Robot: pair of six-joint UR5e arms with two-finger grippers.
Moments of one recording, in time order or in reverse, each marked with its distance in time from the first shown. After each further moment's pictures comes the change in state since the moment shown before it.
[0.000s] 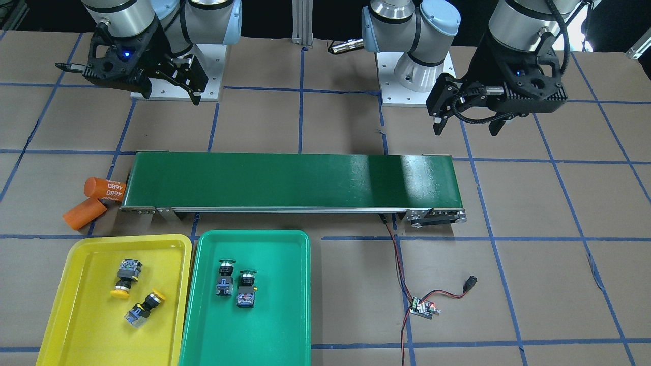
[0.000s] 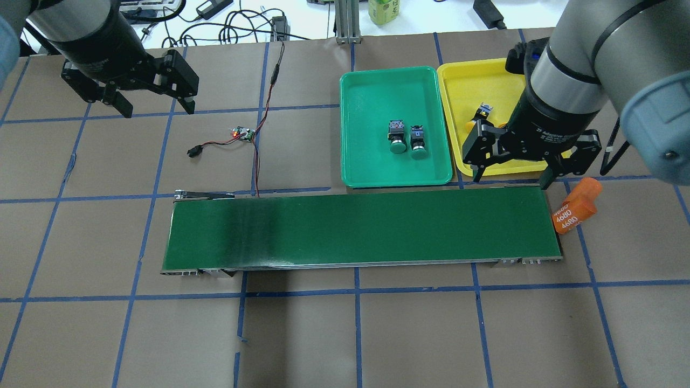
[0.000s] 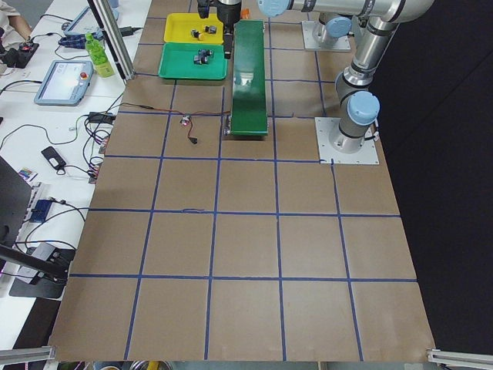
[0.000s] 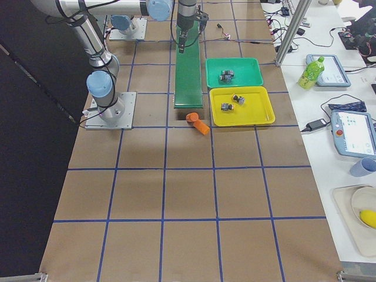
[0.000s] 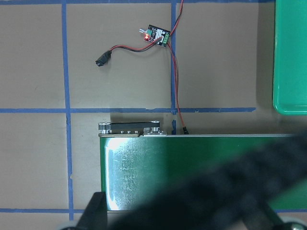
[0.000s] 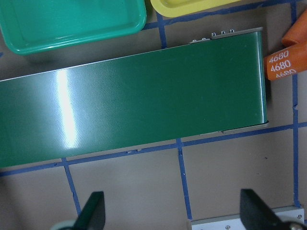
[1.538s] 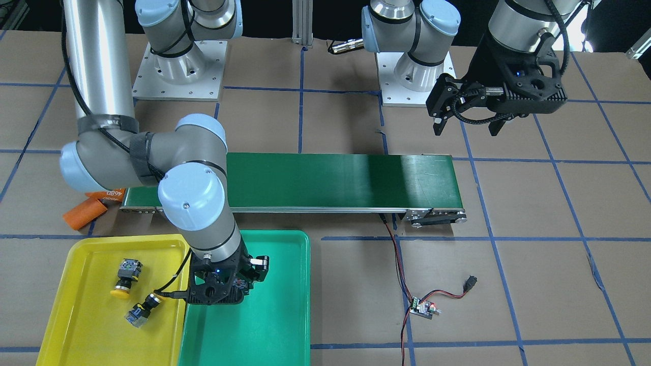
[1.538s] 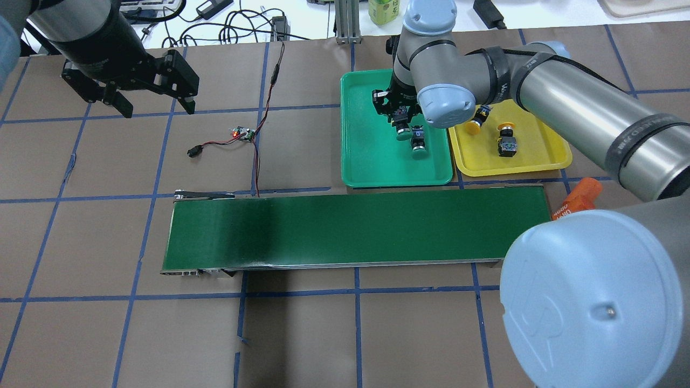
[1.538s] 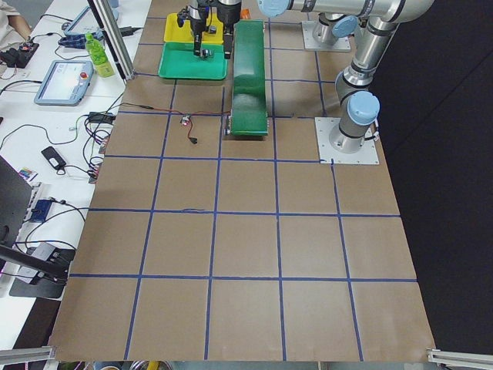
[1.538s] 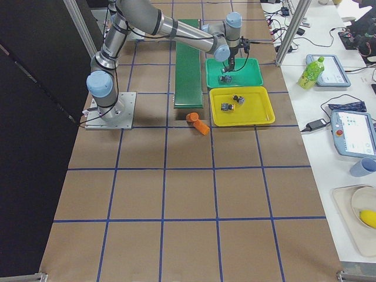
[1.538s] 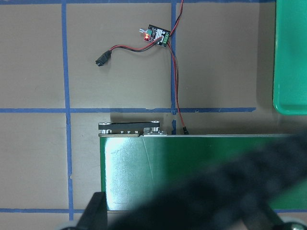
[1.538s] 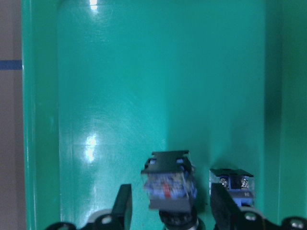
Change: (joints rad) left arm 0.000 -0.001 0.000 0.000 0.000 0.000; right arm 0.168 0.744 -0.259 -0.726 0.012 0.004
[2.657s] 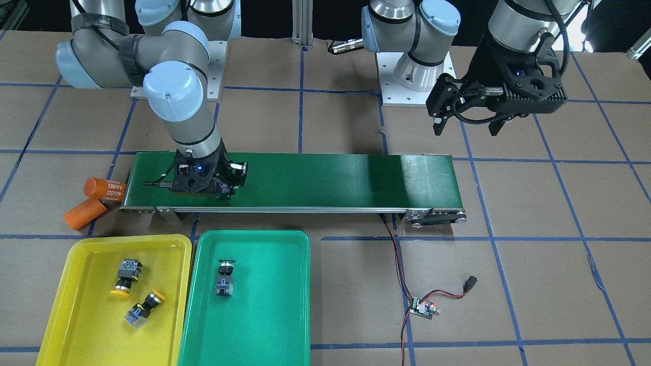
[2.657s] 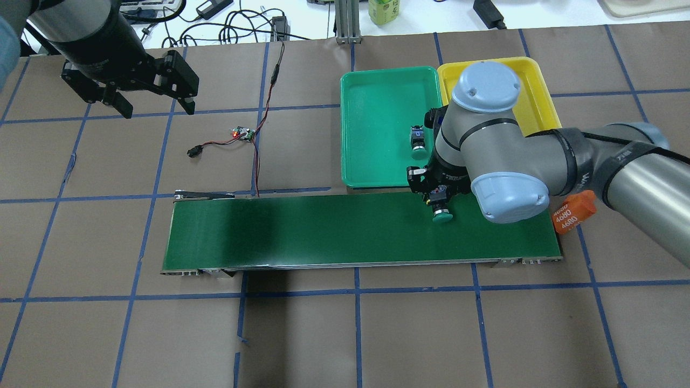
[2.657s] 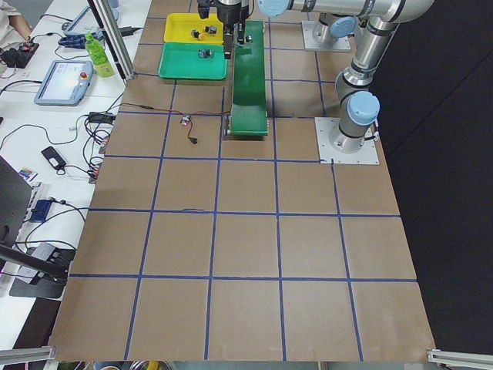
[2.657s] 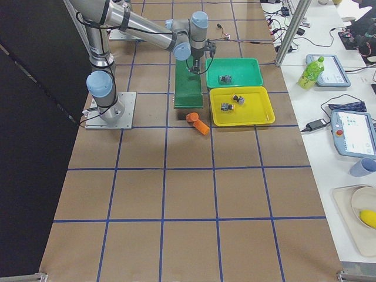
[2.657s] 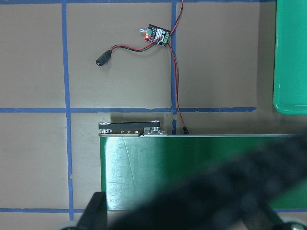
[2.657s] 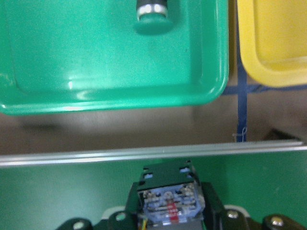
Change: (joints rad) left arm 0.000 0.001 -0.001 0.000 0.001 0.000; right arm -0.044 -0.409 0.434 0.093 -0.007 0.003
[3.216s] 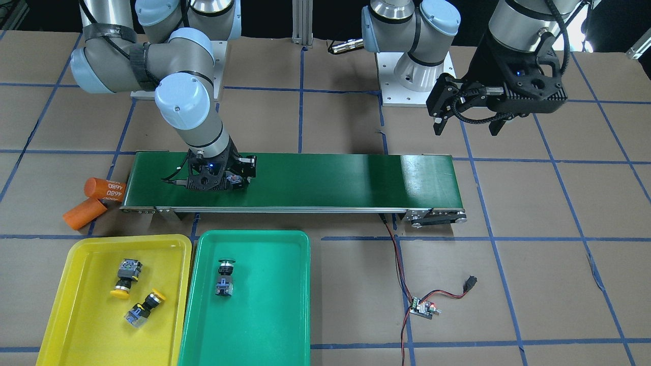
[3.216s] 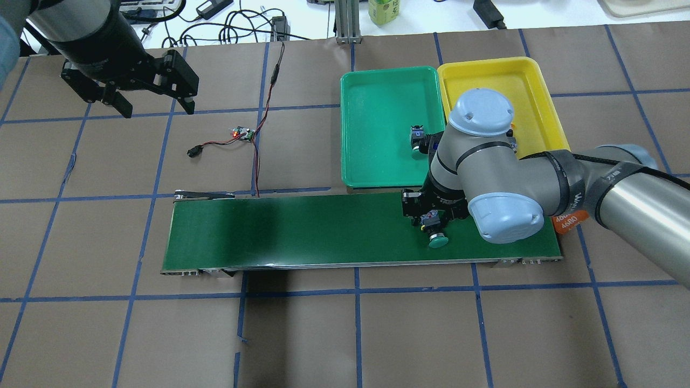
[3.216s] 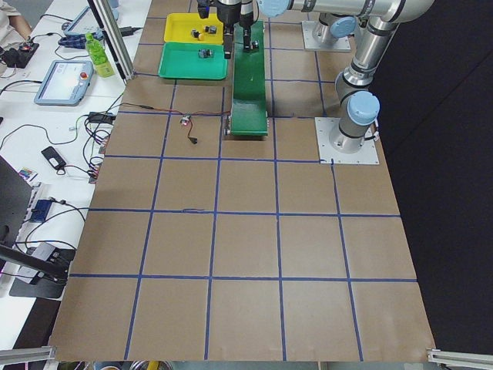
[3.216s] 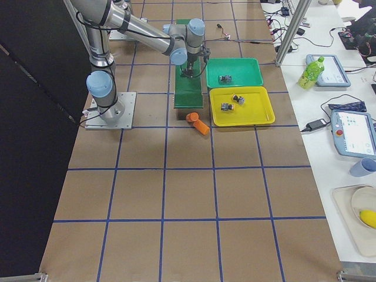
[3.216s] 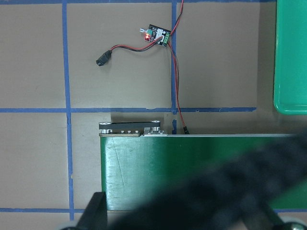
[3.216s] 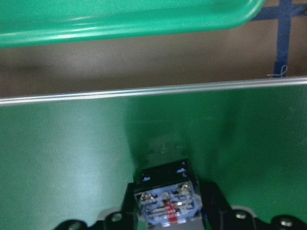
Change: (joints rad) left arm 0.000 0.000 0.001 -0.001 0.000 0.000; right arm 0.006 -0.014 0.132 0.004 0.056 0.008
